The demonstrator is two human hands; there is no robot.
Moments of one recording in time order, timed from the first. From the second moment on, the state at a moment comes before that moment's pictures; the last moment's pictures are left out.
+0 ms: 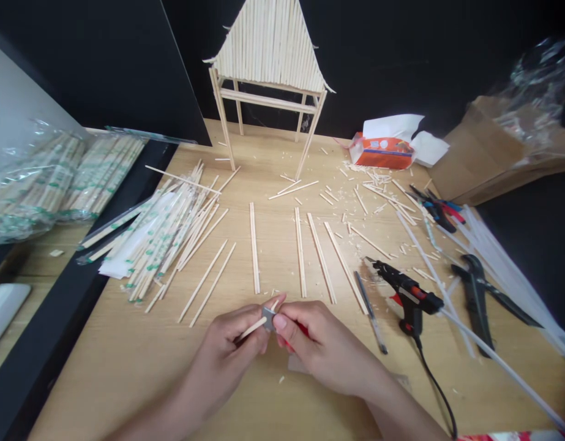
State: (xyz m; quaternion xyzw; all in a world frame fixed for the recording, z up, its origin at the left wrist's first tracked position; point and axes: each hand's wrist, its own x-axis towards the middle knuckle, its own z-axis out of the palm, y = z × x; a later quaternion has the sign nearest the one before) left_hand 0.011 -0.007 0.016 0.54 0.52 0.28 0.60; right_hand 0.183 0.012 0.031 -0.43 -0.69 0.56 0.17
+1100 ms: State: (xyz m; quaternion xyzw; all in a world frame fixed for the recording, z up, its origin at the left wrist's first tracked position) left_hand 0.015 -0.010 0.015 0.56 0.51 0.30 0.58; right_hand 0.186 0.010 0.034 -0.45 -0.68 0.55 0.17
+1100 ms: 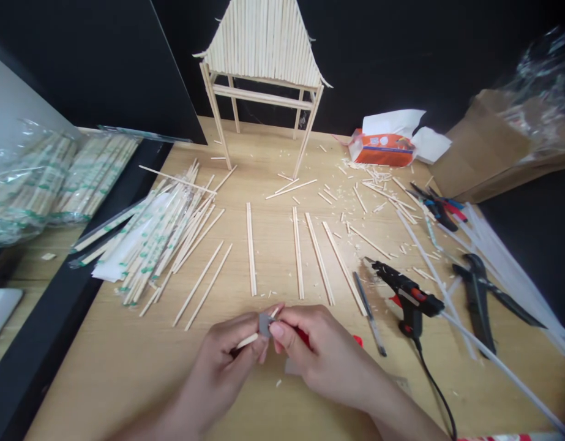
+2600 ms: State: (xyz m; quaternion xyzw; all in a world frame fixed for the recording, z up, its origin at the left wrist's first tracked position) left_hand 0.012 -0.015 0.012 0.54 0.48 0.31 0.62; right_hand 0.187 0.006 0.036 -0.46 -0.70 0.52 0.17
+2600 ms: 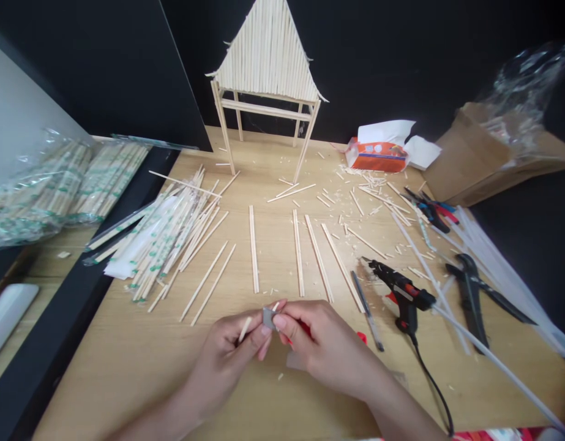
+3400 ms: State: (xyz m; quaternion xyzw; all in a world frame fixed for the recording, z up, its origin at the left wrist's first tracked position) left_hand 0.009 0.007 -0.006 0.21 0.41 0.33 0.82; right_hand 0.189 0.015 0.013 -0.55 -0.51 0.58 0.31
